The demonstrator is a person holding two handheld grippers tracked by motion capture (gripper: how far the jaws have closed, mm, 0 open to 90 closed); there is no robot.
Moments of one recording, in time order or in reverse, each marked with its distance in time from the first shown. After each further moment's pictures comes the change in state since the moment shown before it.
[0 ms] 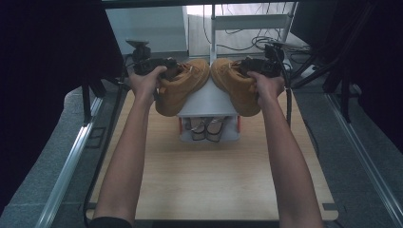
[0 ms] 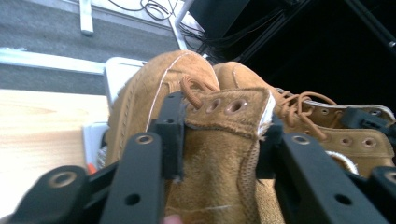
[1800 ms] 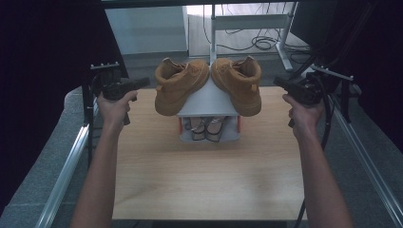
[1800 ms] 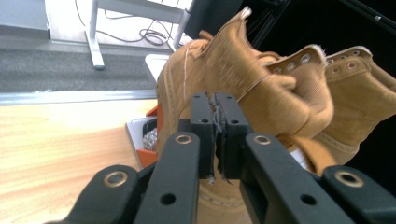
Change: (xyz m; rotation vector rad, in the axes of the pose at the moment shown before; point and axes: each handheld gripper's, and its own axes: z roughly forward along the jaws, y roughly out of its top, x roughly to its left) left arm 0.037 -0.056 -0.082 -0.087 -0.009 0.181; right arm -0.063 -0.047 -0.100 -0.184 0.114 -0.133
